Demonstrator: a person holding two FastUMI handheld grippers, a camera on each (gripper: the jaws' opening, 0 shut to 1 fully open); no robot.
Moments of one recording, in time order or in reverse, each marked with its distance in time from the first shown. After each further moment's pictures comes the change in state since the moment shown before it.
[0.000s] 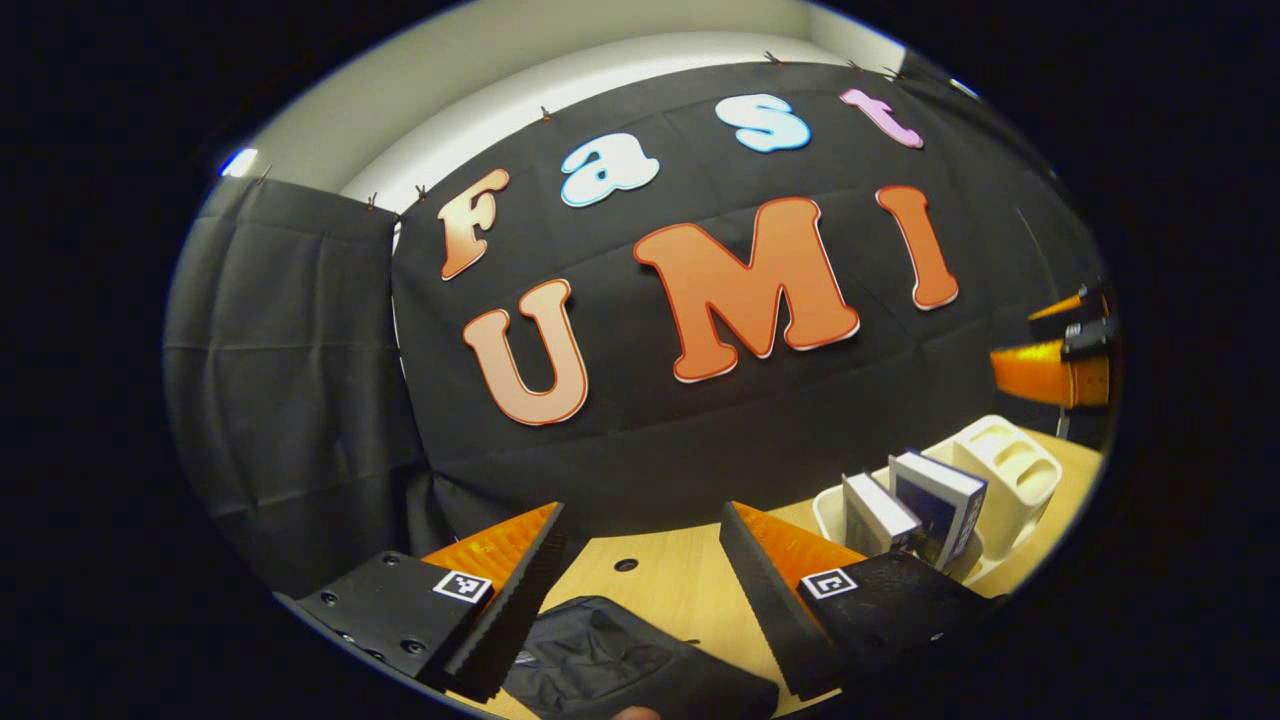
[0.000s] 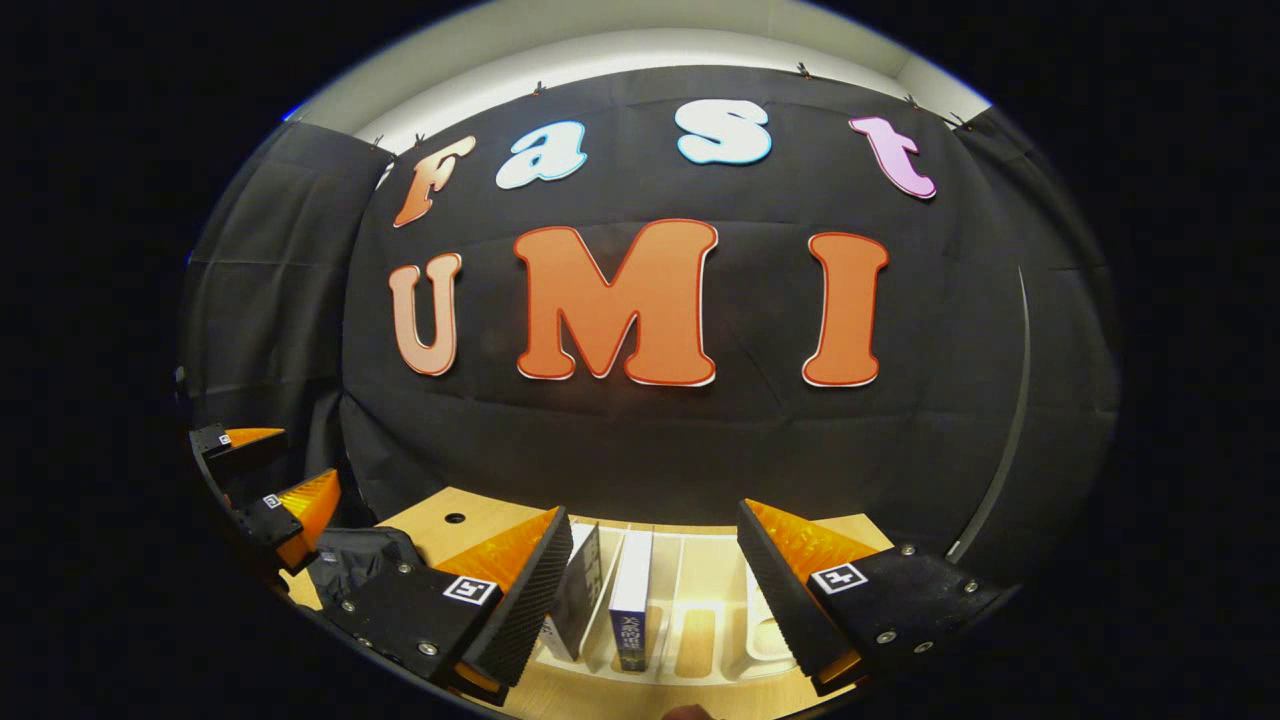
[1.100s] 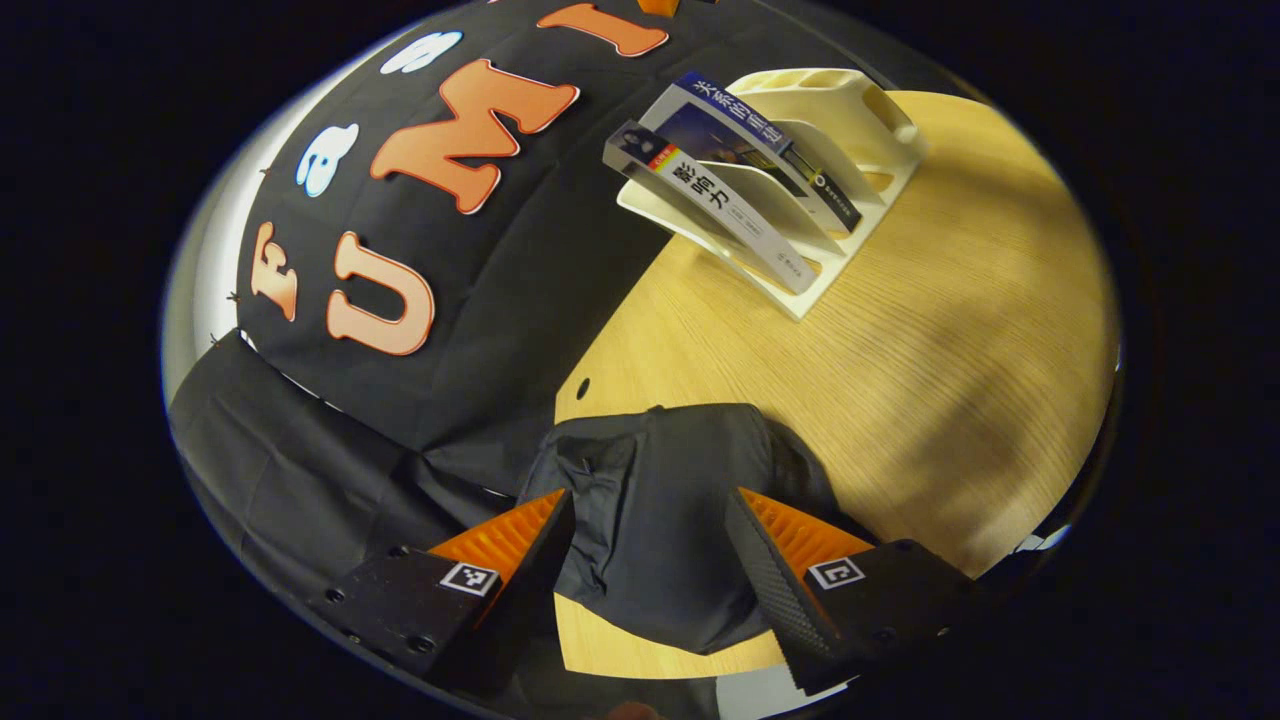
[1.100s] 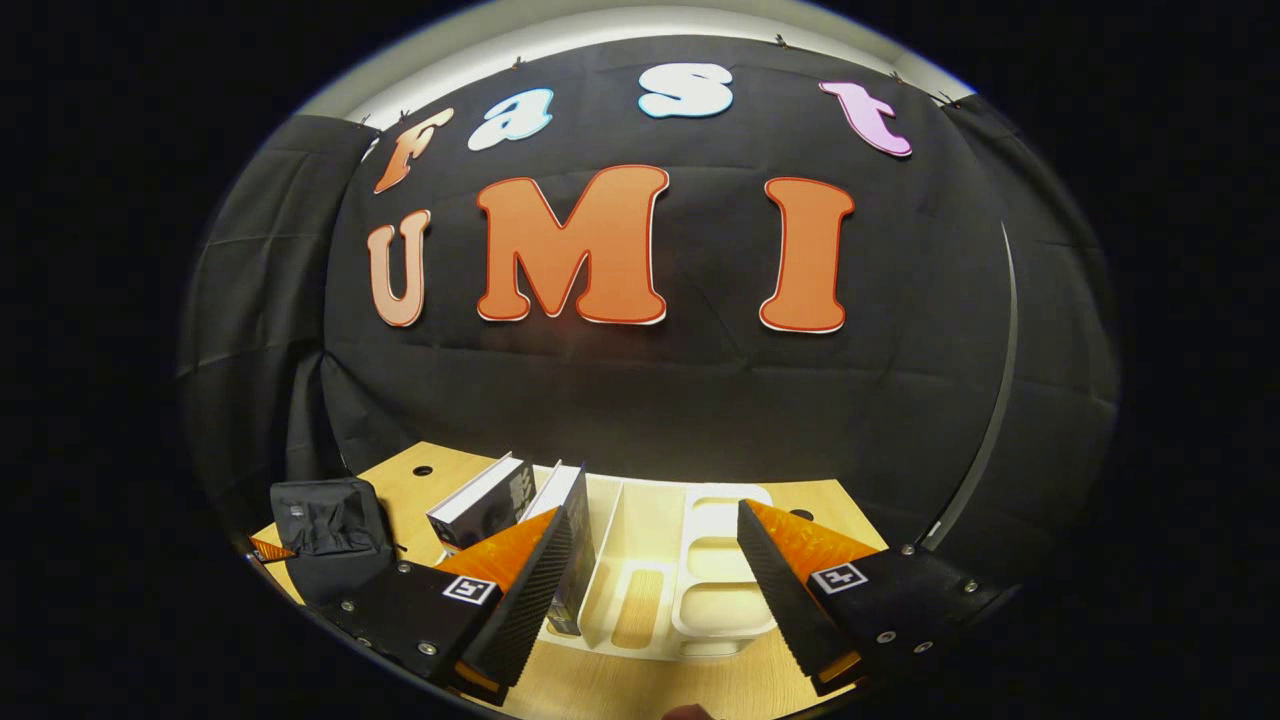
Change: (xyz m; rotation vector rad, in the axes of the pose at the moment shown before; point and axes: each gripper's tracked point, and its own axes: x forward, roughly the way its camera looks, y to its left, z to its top) left arm -0.119 -0.089 -0.246 0.671 0.482 -0.208; right arm -0.008 -0.070 -0.065 -0.019 0.107 -0.012
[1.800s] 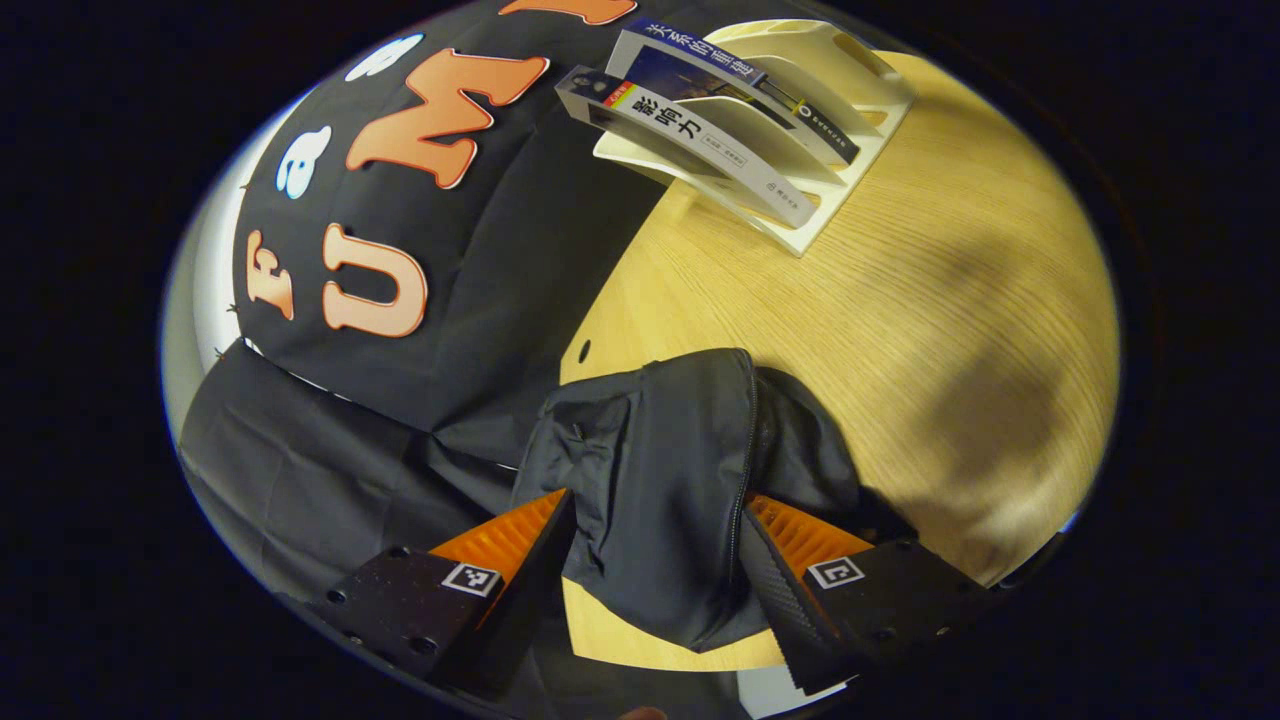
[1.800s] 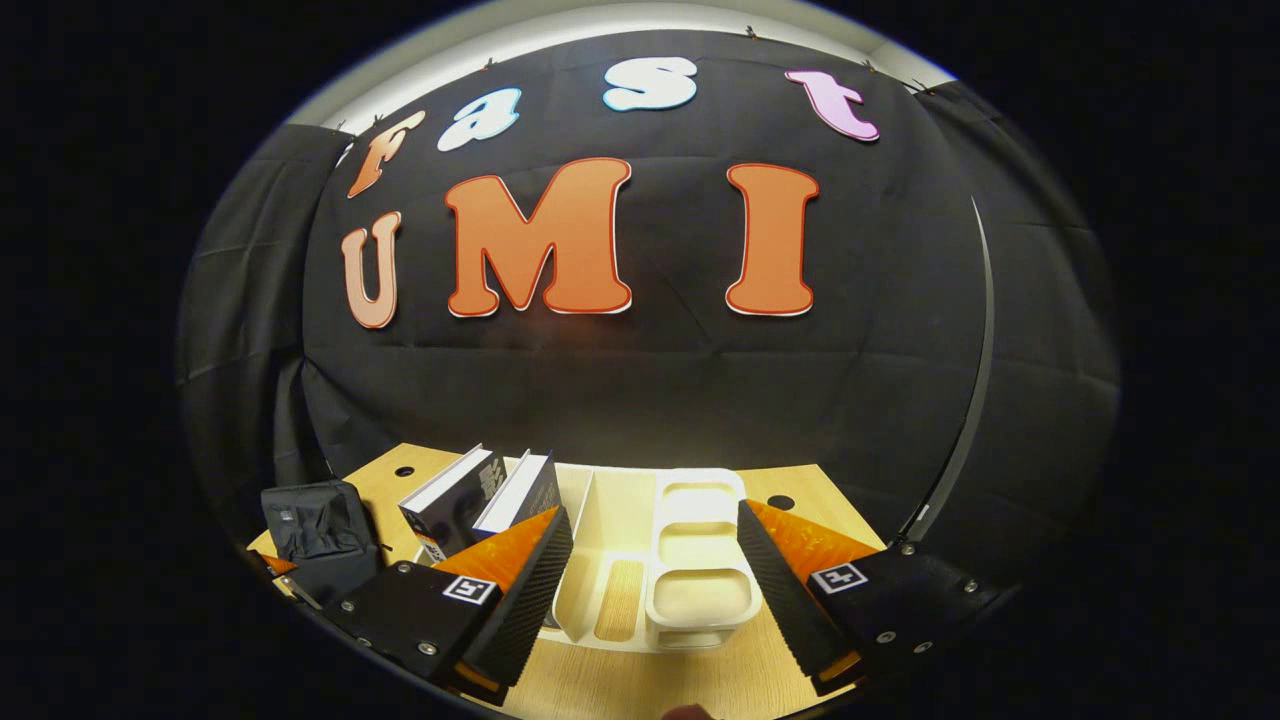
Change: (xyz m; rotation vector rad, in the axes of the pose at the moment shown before) left arm 0.030 0.003 -0.017 0.082 0.092 0.093; right arm -0.003 -0.024 -0.011 0.047 0.020 -0.053
